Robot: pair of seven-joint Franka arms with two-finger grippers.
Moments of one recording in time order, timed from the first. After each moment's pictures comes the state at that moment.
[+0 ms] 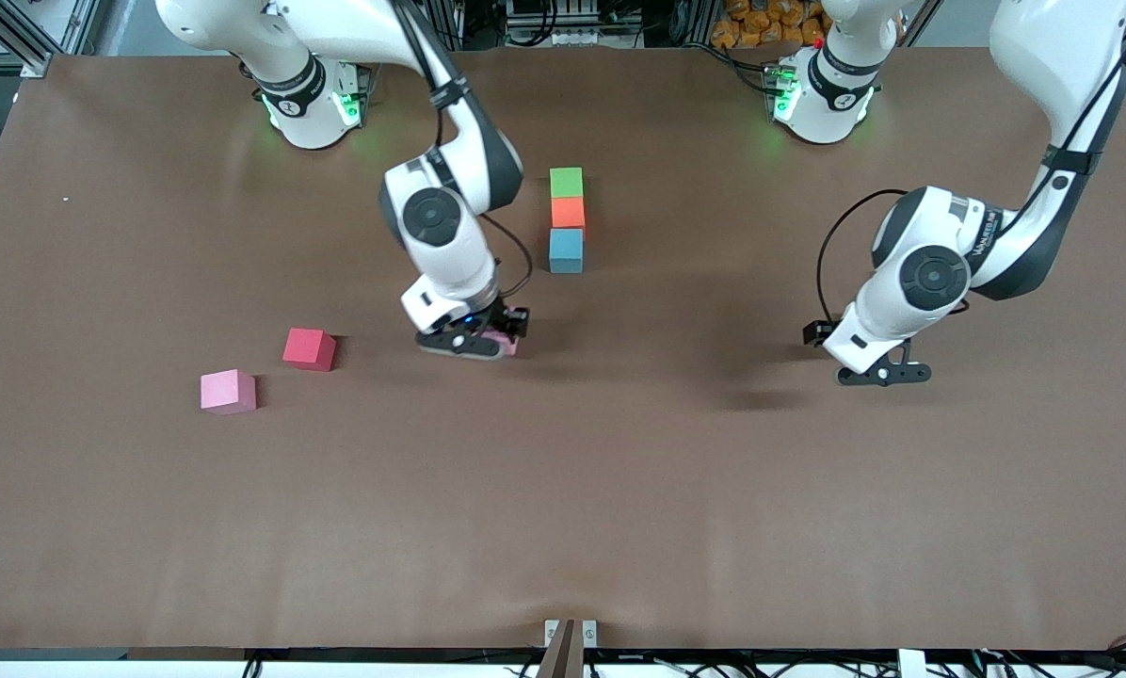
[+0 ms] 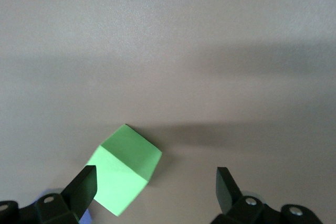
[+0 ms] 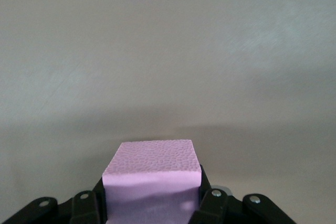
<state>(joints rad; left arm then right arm) 0.43 0.35 -0.61 -2.12 0.40 2.24 -0.38 1.08 0.52 -0.43 -1.84 0.34 2.39 0.64</state>
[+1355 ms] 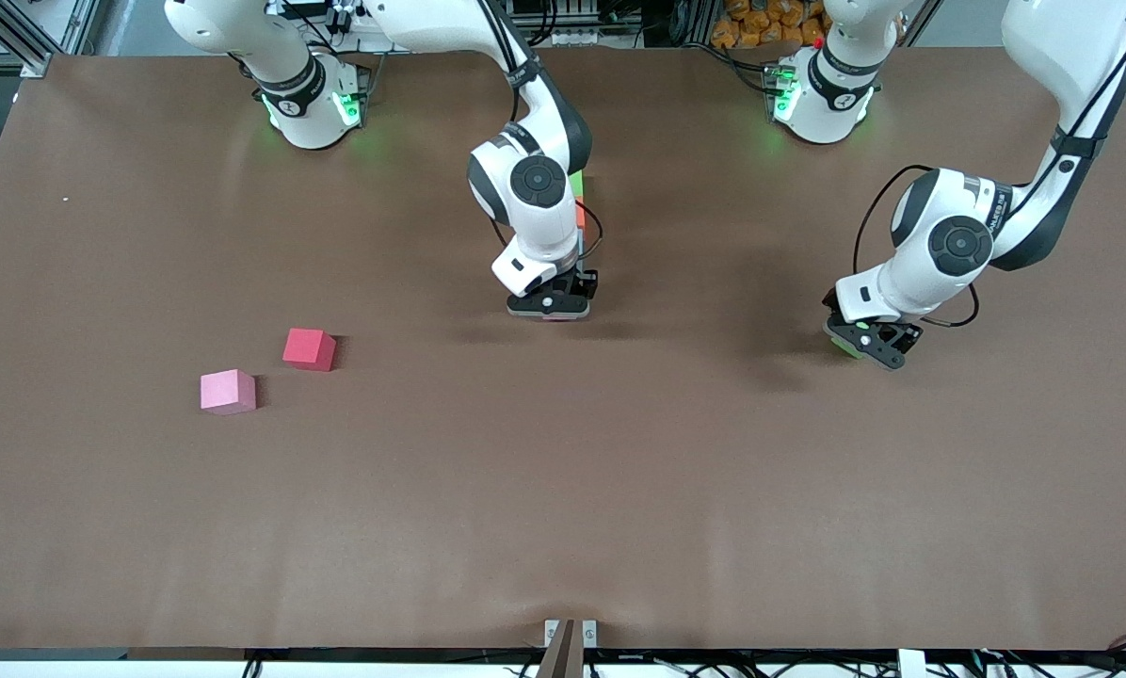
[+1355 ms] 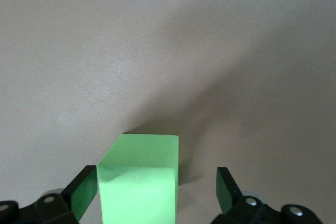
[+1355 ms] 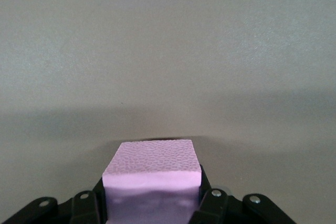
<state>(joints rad) 0.54 0.29 -0.61 -2.34 0.40 2.50 0.28 1.26 0.66 -0.45 -1.75 0.39 2.38 0.68</state>
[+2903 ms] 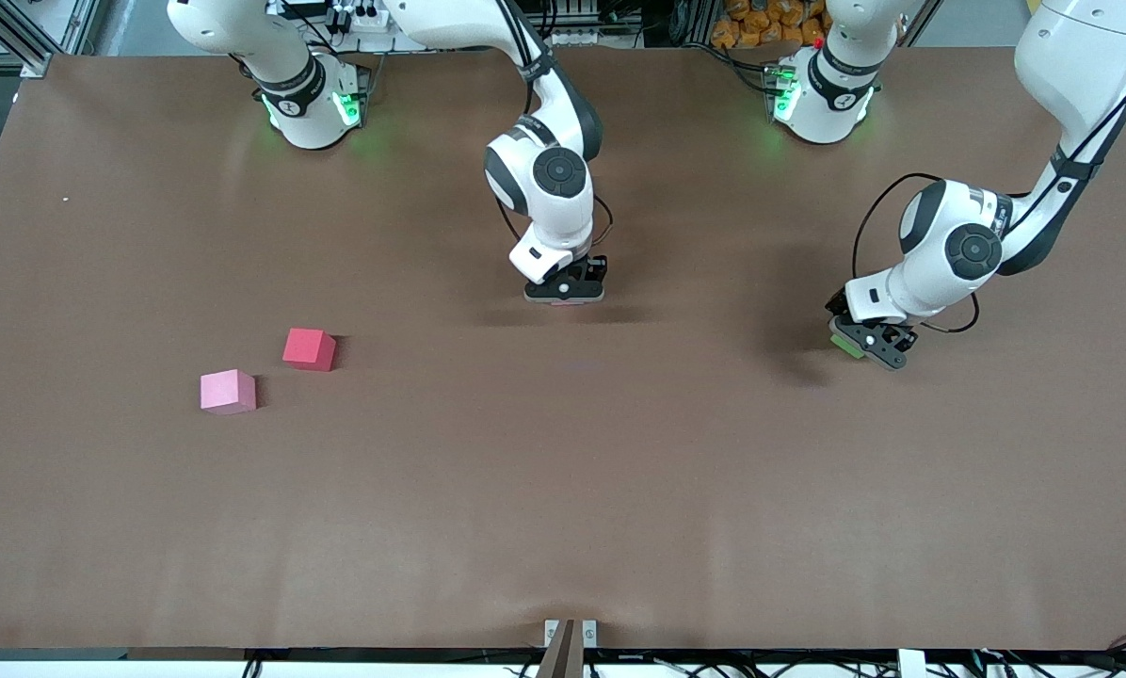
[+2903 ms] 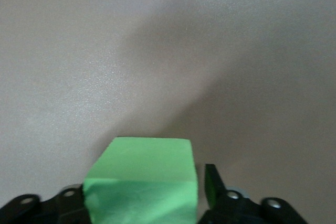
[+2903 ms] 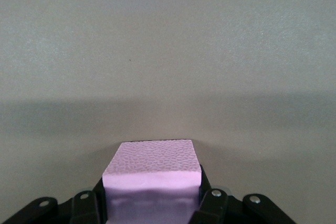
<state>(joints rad) 0.62 0.40 -0.61 -2.37 0.45 2.62 0.33 1.31 0.69 -0.44 -1.75 0.39 2.37 0.68</state>
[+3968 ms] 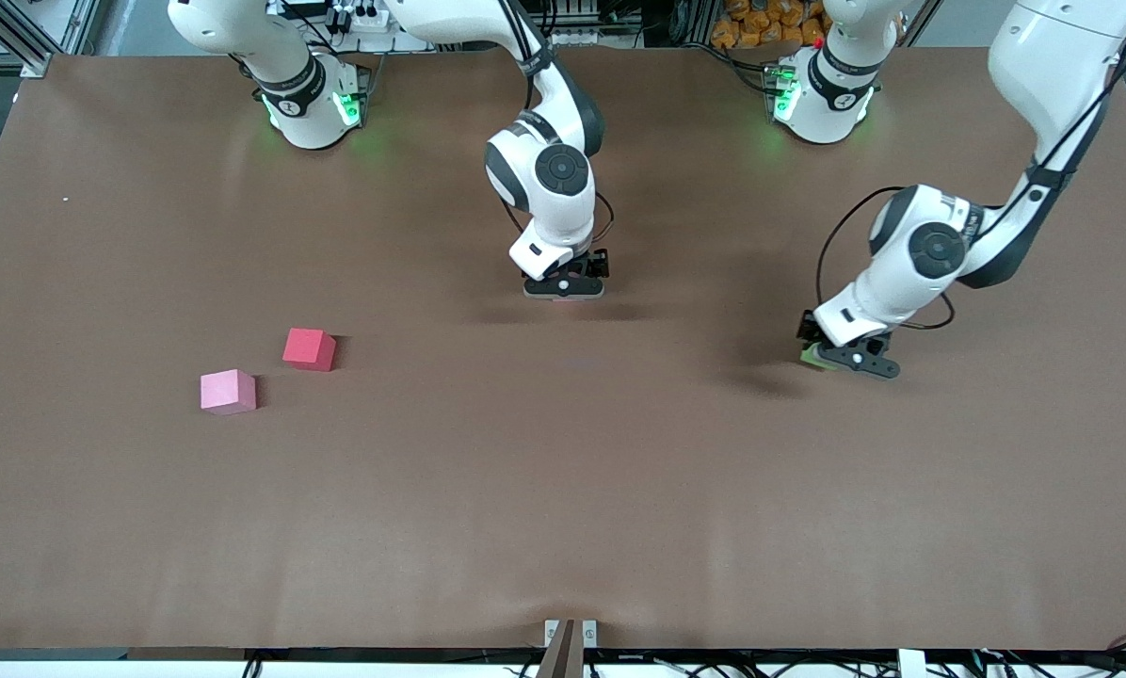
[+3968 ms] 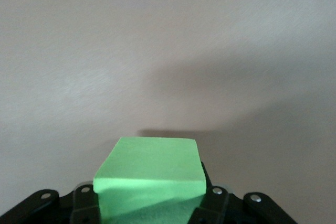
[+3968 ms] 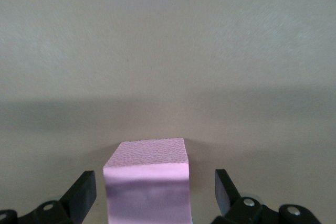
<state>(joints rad) 0.45 0.41 -0.62 -2.28 0.45 2.63 -0.26 1.30 0.64 -0.46 -1.75 0.39 2.32 0.70</state>
